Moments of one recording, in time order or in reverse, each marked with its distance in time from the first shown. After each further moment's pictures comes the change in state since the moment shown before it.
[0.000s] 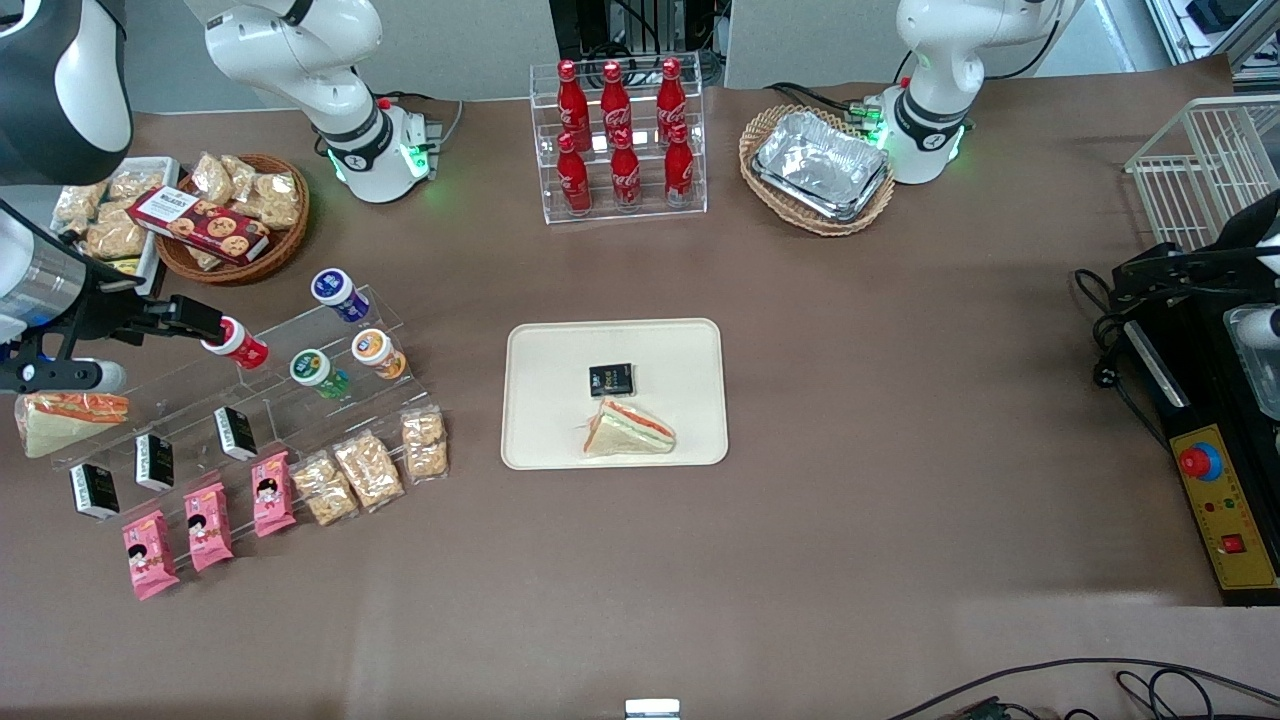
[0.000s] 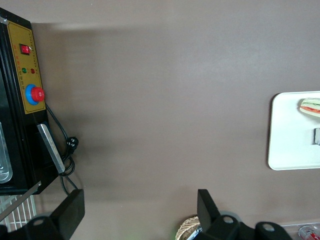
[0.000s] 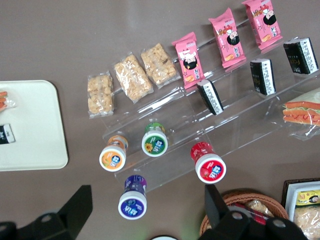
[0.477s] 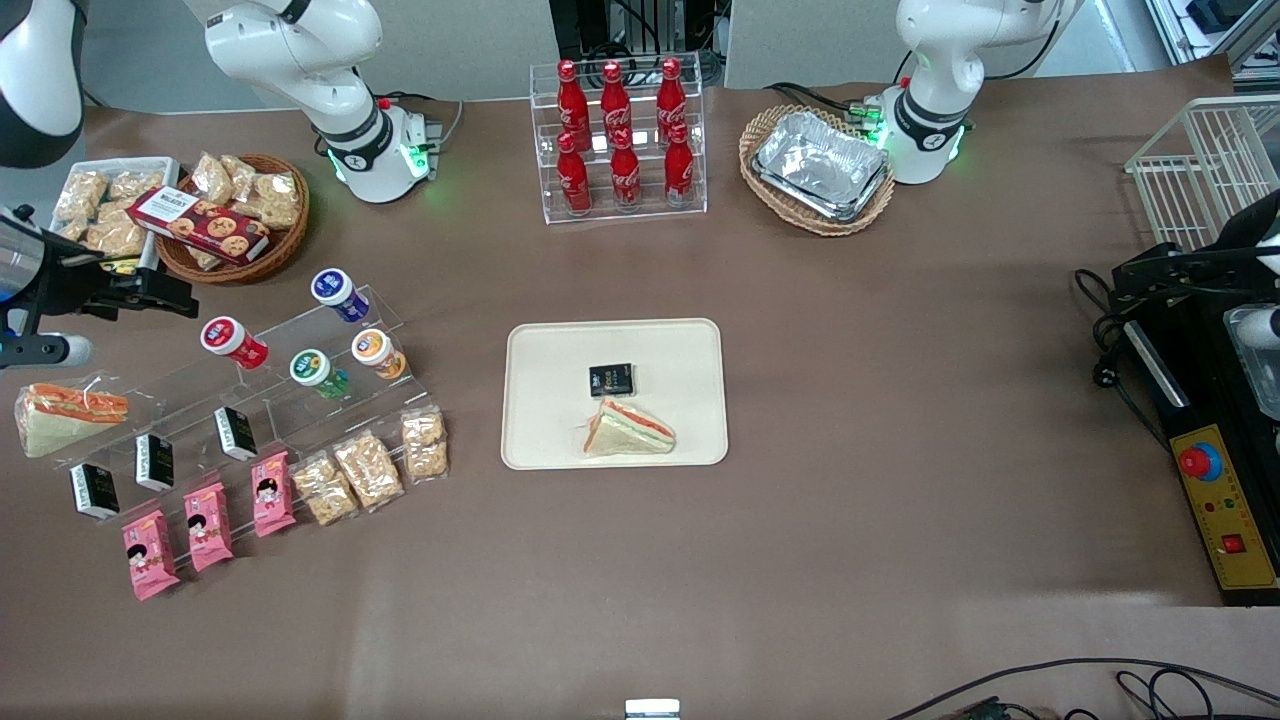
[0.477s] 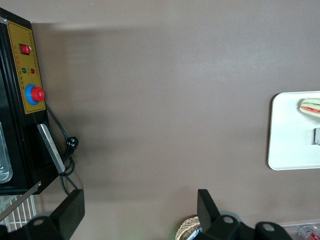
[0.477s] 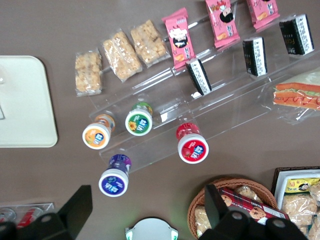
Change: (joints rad) arm -0.047 -0.046 -0.023 -0.047 0.000 -0.054 -0.097
